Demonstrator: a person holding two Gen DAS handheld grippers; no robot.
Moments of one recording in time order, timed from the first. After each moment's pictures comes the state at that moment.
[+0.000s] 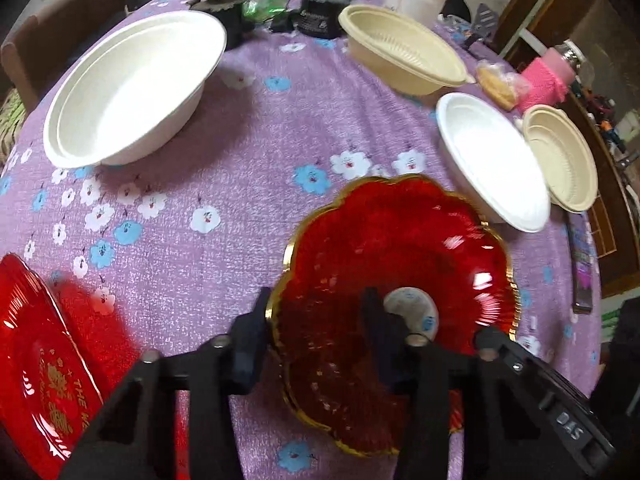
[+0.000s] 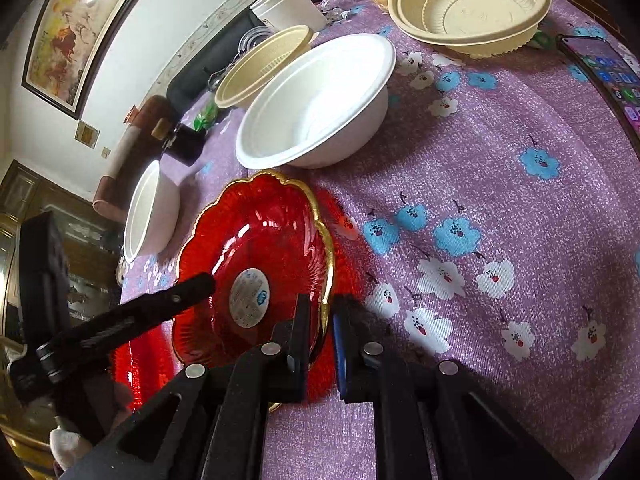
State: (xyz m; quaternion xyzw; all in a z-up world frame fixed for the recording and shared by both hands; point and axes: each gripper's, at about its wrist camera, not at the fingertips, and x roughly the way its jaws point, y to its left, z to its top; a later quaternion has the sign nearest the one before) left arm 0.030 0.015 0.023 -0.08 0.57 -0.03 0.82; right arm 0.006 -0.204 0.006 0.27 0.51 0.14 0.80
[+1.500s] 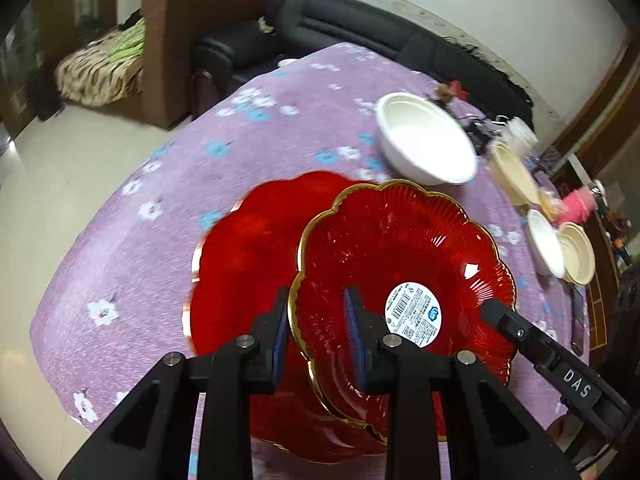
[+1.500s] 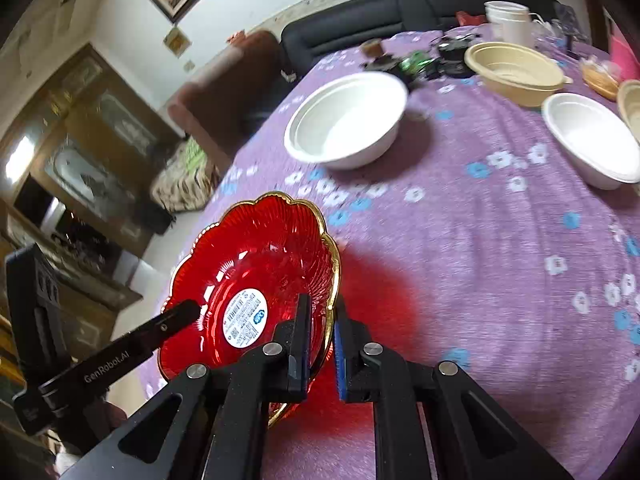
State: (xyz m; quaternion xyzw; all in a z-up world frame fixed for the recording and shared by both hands) left arm -0.132 0.224 0.070 -0.20 0.46 0.10 0.86; right arm -0.049 0.006 0.067 0.12 0.49 0.28 0.82
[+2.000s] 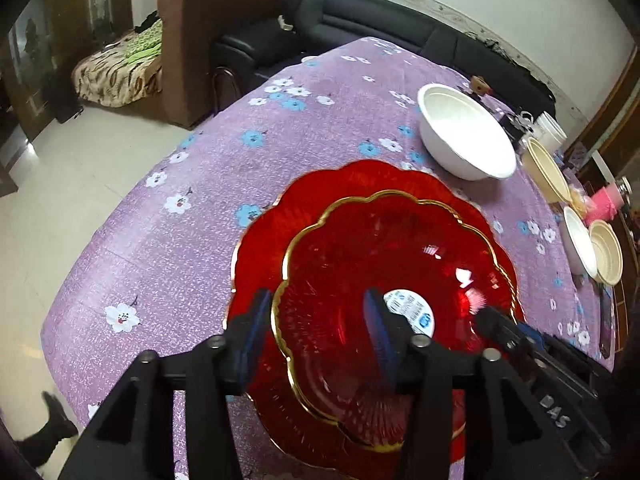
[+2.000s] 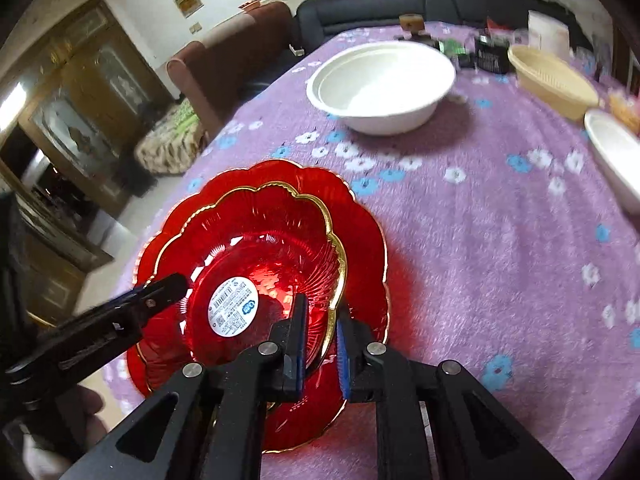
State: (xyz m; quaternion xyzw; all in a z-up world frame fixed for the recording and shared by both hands) left arm -0.132 0.238 0.052 -0.18 0.47 0.13 0.85; right arm -0.056 0.056 0.042 0.02 0.49 0.27 0.82
